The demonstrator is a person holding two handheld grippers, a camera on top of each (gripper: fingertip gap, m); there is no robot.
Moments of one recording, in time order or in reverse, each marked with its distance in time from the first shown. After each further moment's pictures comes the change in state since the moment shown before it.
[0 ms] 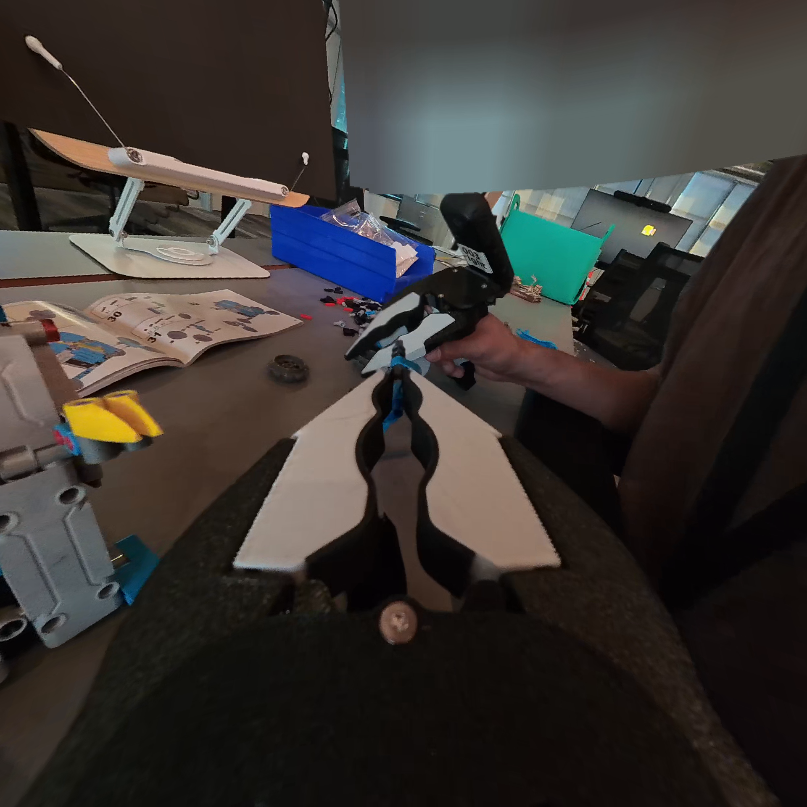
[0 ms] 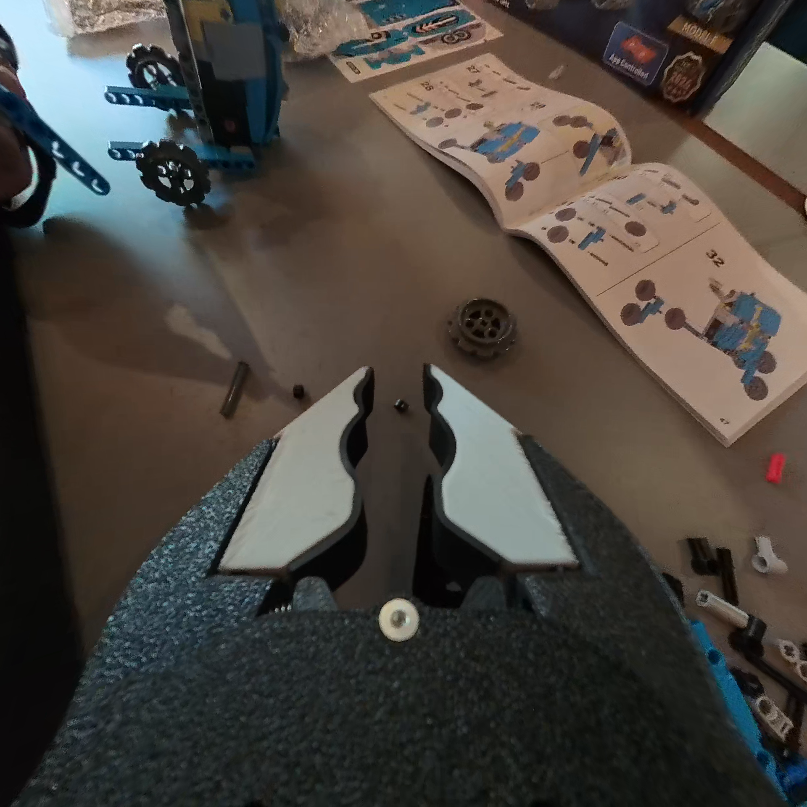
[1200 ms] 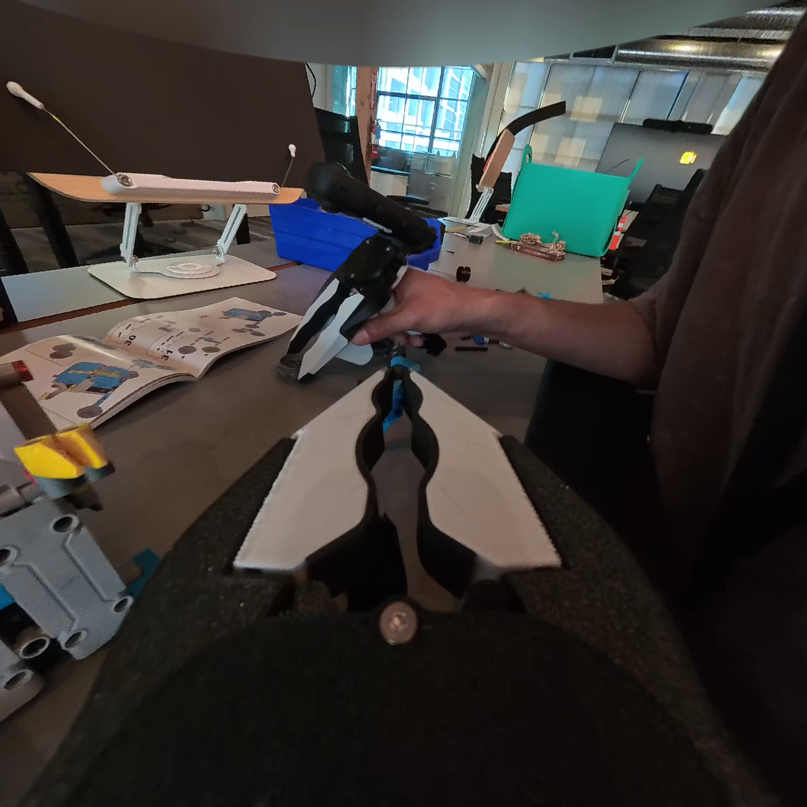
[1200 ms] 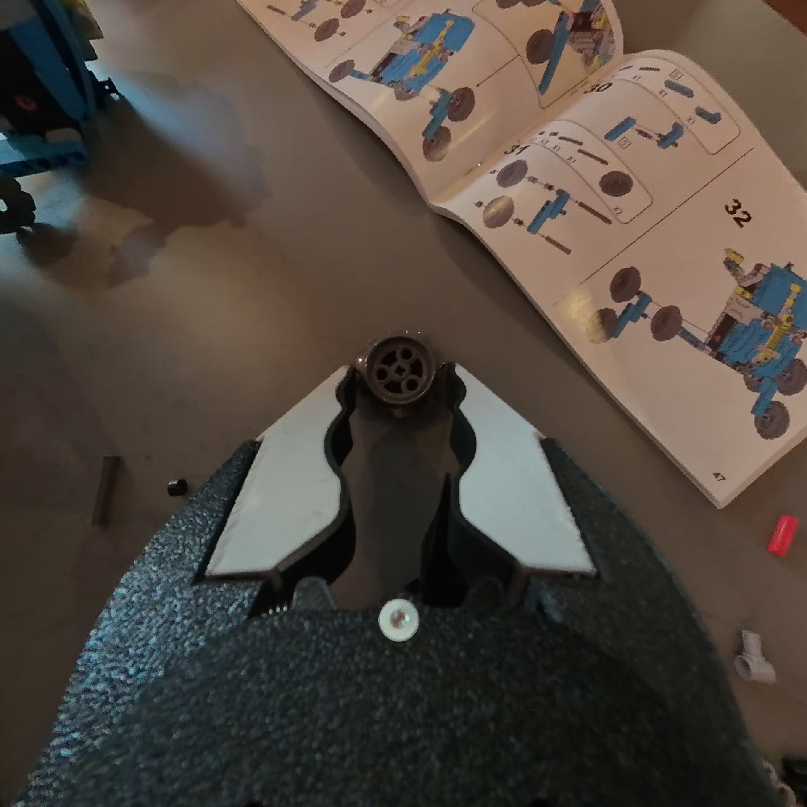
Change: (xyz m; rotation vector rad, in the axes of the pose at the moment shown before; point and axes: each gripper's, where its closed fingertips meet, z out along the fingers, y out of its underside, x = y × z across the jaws) left arm 0.010 0.009 0.005 -0.052 -0.020 0.155; right arm 0.049 0.003 0.057 -0.222 0.013 0.129
